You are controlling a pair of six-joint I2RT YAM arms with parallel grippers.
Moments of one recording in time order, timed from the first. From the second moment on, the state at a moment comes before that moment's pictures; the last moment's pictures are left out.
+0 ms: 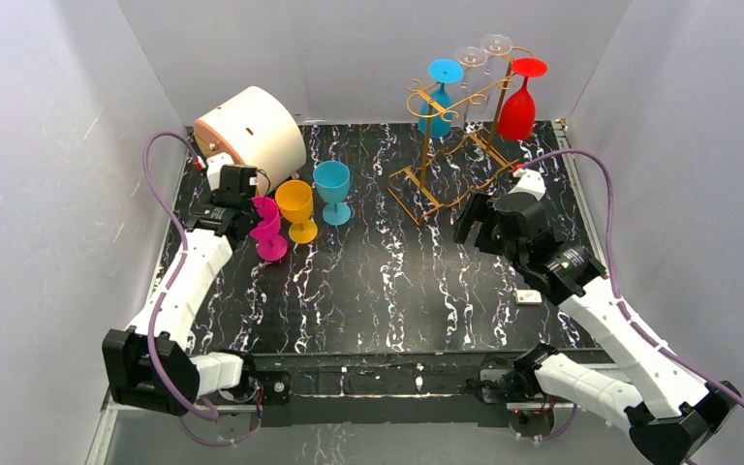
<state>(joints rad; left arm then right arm) -0.19 1.22 1.07 -0.69 -0.50 -0.48 0.63 0.91 1.00 -0.70 0.34 0.62</state>
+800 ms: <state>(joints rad) -0.15 1.23 1.05 -0.70 -0.48 -0.49 0.27 1.02 1.13 -0.73 0.14 0.57</state>
